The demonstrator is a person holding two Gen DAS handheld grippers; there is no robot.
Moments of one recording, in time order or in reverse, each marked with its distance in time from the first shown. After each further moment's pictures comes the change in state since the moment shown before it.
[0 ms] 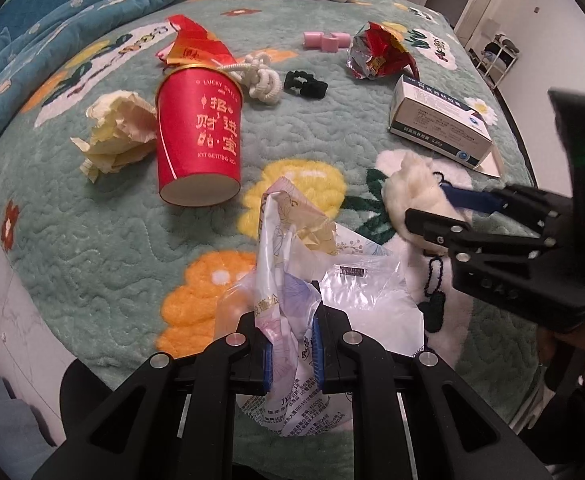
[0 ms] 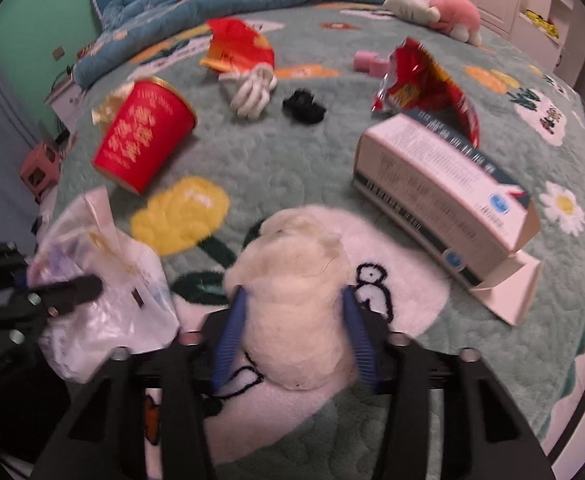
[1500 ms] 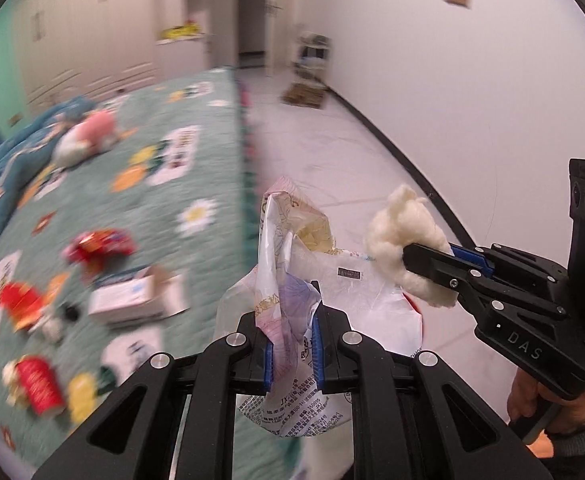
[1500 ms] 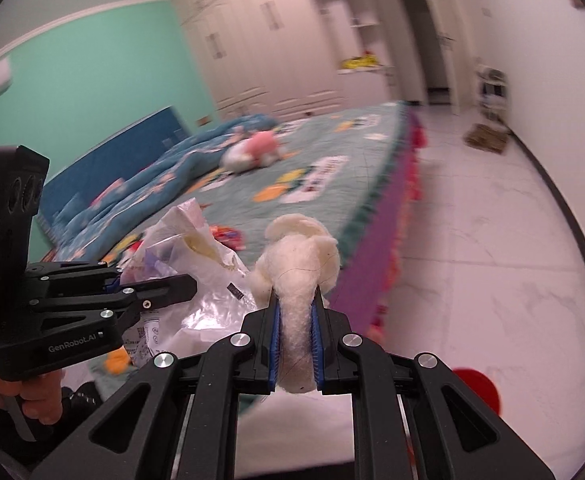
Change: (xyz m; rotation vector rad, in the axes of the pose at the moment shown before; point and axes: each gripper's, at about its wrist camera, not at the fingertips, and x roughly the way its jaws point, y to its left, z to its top) left arm -0.100 -0.285 0.024 0.593 -0.250 -0.281; right arm -0.284 -0.162 -0.203 0.555 -0.559 -0.144
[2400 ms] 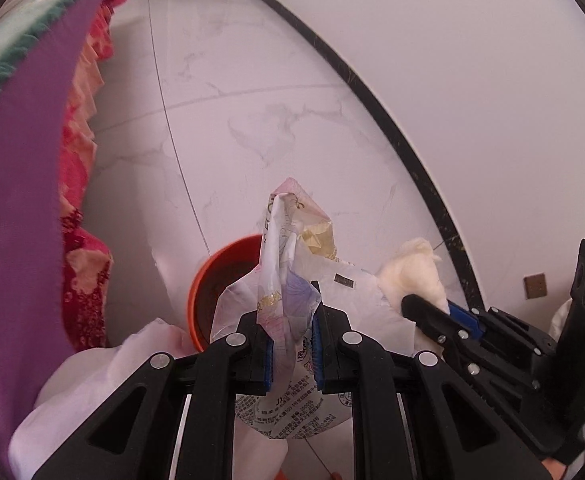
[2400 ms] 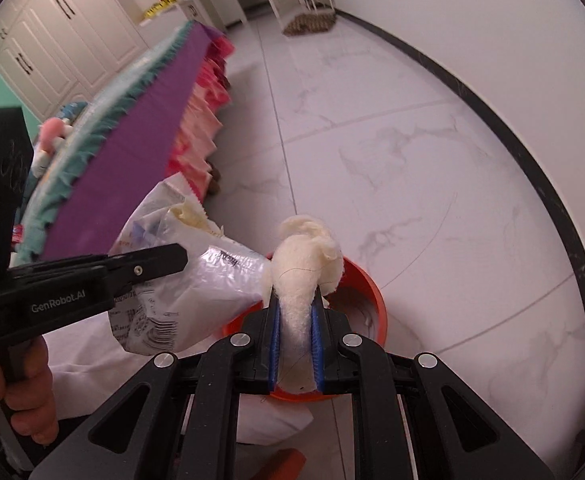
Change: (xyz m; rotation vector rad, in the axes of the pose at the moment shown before) left arm 0.299 -0.122 -0.005 0.058 0.417 -0.318; right arm 0.053 -0.251 -0.145 0.441 0.260 -0.394
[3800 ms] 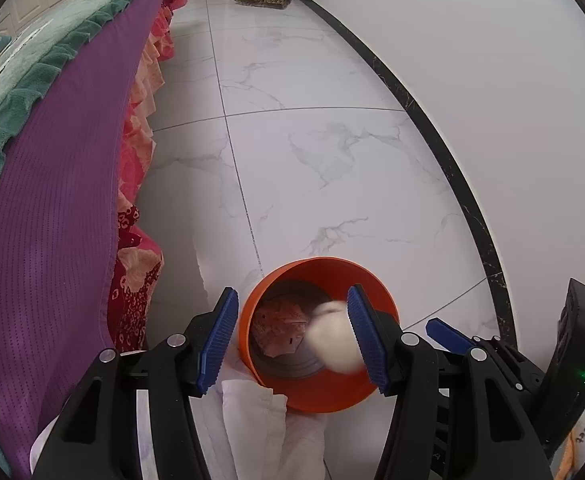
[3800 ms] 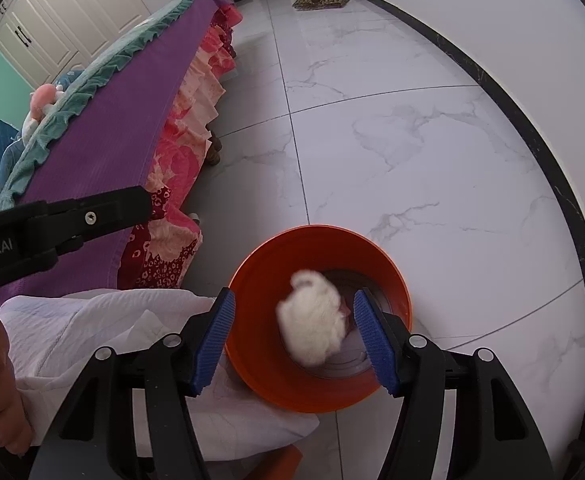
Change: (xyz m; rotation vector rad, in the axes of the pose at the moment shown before) left arm -0.014 0.014 0.004 -0.119 -0.099 0.174; right arm 0.053 0.026 0.001 -0.052 0.078 -0.010
